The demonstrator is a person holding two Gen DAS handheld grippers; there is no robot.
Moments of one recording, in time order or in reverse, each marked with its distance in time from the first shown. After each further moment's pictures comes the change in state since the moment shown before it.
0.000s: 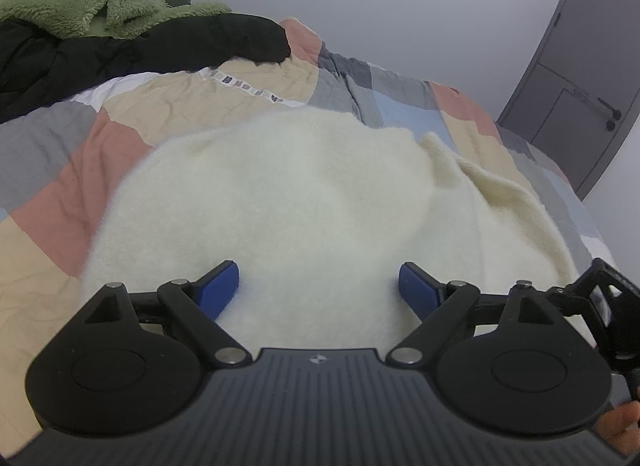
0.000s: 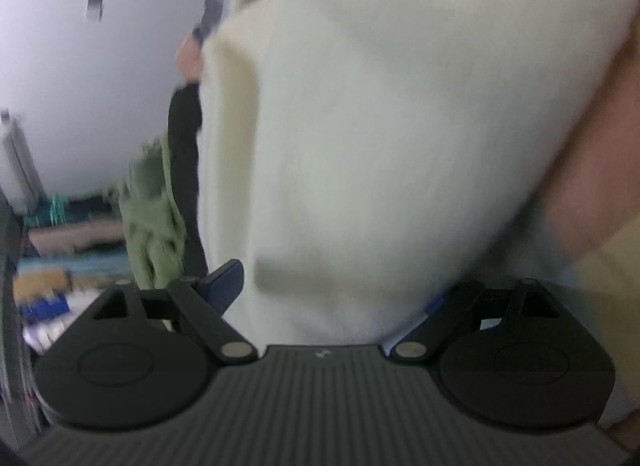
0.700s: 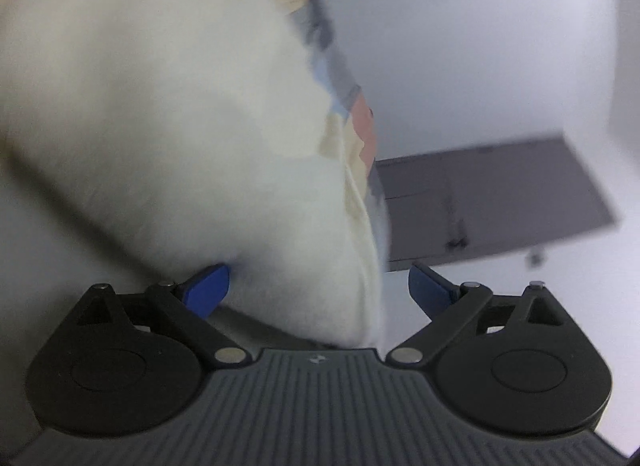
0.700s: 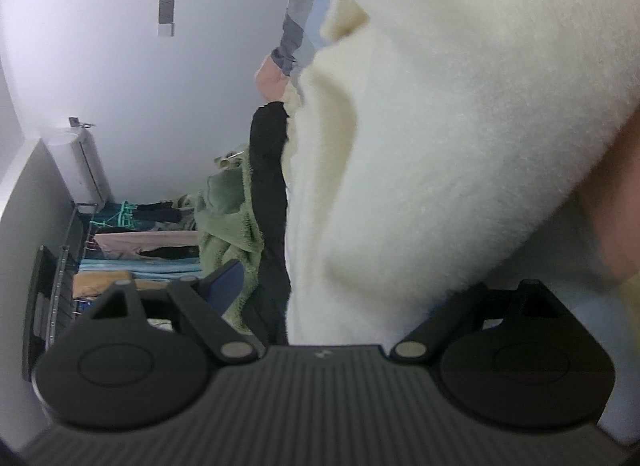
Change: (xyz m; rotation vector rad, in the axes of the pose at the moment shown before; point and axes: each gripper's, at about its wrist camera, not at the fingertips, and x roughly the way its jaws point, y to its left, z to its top) left arm 0.000 0.043 -0.056 -0.791 0.177 -0.587; right arm -0.029 0.024 0.004 -0.064 -0.048 0.223
